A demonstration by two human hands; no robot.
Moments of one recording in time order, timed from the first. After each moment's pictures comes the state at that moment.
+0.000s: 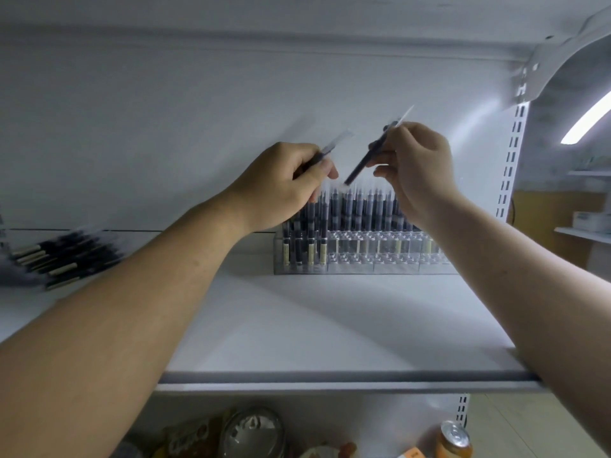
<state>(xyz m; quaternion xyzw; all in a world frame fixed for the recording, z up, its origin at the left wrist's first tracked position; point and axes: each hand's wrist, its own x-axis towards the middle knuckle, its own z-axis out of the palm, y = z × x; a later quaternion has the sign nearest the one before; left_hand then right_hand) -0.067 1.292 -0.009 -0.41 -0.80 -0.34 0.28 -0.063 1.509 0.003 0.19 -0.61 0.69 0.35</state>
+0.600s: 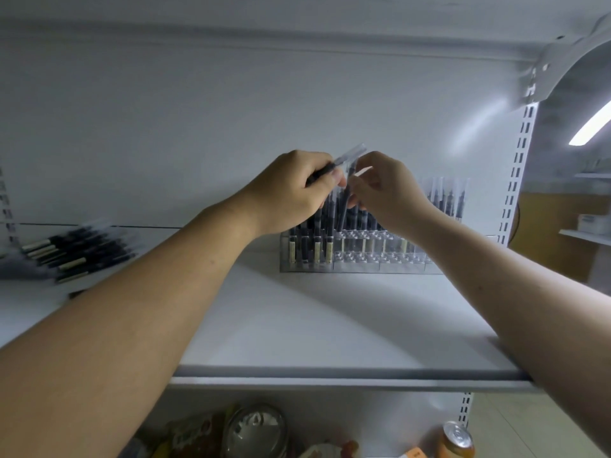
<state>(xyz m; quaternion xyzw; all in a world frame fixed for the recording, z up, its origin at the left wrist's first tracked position) -0.066 1.297 -0.013 -0.41 -0.81 -0.30 0.28 -0.075 1.497 -0.023 0.18 -0.85 0.37 0.33</state>
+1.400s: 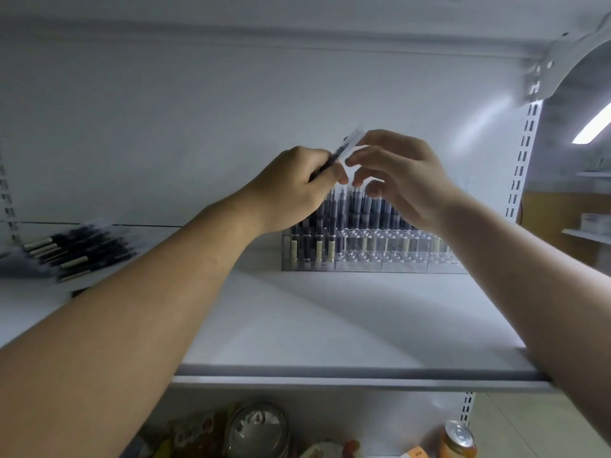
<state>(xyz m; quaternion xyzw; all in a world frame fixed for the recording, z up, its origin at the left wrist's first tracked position) -0.061 1.297 -0.012 -0.41 -0.81 -0.33 0.25 -0.061 1.509 -0.005 0.31 -0.70 0.61 0.21</state>
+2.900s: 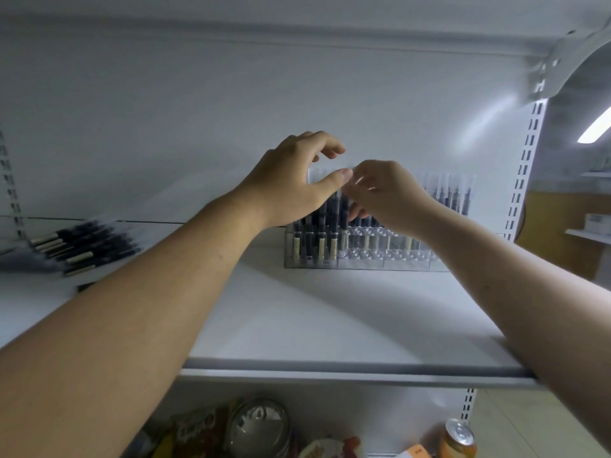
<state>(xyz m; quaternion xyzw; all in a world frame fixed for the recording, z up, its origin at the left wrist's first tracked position) -0.083 1.291 -0.014 -0.37 -0.82 -0.27 0.36 -0.068 1.492 -0.022 0.19 -0.89 0.31 0.27</state>
